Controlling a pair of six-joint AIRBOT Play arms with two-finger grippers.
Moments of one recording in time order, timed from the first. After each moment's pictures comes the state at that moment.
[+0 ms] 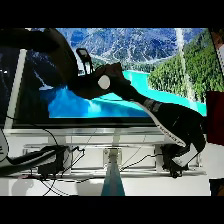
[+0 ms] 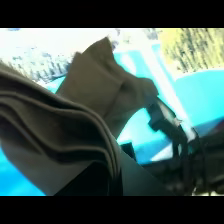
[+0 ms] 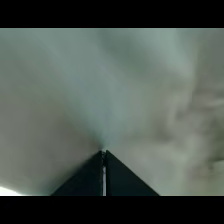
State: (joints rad) left arm 0.09 -1.33 1.70 0.82 -1.50 -1.15; right arm 0.81 -1.78 1.56 -0.78 0.45 1.36
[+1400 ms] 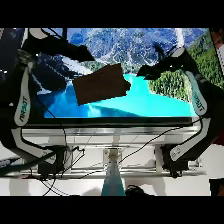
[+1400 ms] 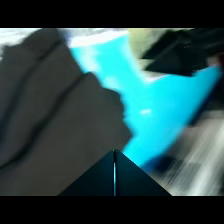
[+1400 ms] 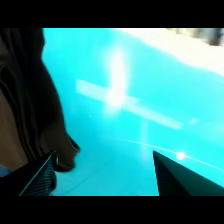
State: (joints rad) left arm -0.10 -1.69 1.69 0.82 -1.32 -1.16; right arm 0.02 -1.86 1.48 -0.88 1.20 1.24
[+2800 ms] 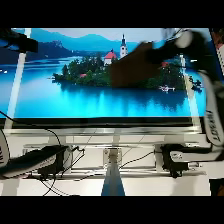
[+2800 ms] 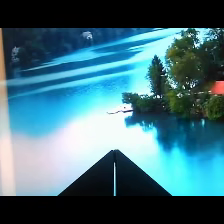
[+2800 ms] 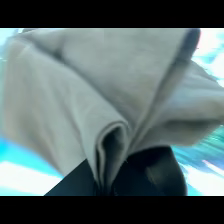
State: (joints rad) left arm -0.10 -1.28 1.69 1.82 -1.36 -1.41; right arm 0.05 -1.44 1.54 -1.40 1.17 1.51
